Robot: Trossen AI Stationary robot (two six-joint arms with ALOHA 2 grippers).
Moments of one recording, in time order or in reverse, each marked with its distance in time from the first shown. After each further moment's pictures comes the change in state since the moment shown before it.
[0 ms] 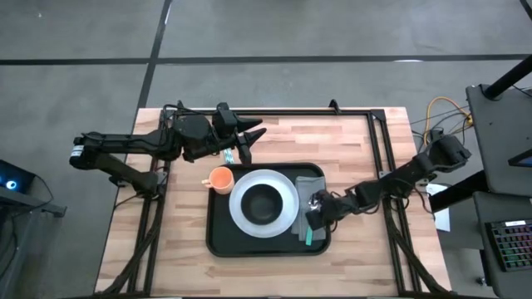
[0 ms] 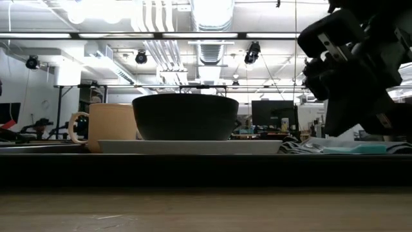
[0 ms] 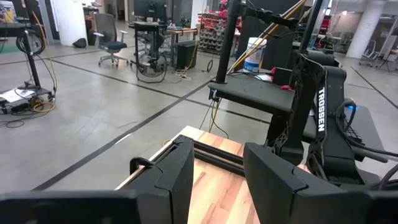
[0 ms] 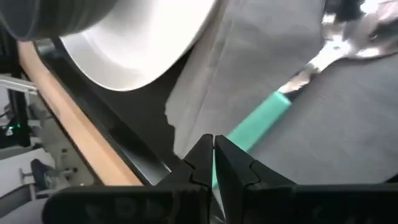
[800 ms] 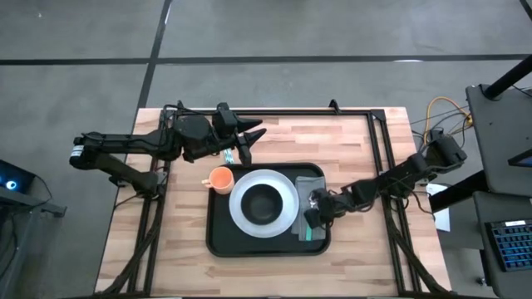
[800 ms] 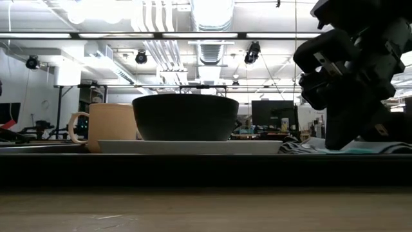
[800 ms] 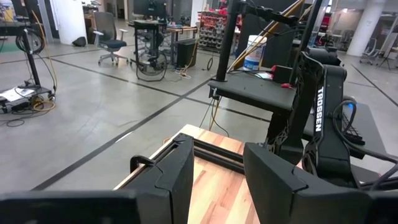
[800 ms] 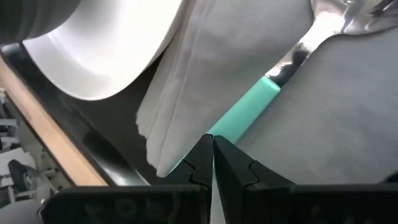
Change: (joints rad) left arm -0.001 0.000 0.000 -0.008 0.001 0.000; right arm -0.053 0.044 0.005 -0.051 -0.052 -0.048
